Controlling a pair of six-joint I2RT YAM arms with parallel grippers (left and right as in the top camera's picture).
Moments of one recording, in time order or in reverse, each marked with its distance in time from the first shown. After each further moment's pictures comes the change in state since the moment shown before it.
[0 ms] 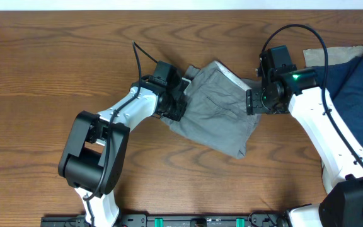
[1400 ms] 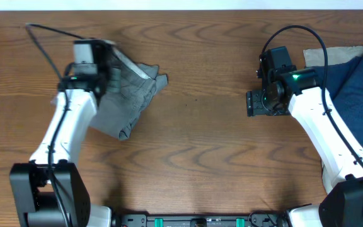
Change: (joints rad) left arm 0.353 -0.311 0.001 0.018 -0.265 0.123; right arm 0.000 0.000 -0.001 -0.020 0.000 0.000
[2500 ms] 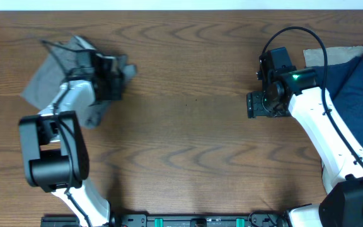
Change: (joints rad) left arm 0.173 0.302 0.000 0.121 0.139 -0.047; right arm 0.000 0.000 0.000 -0.023 0.000 0.000
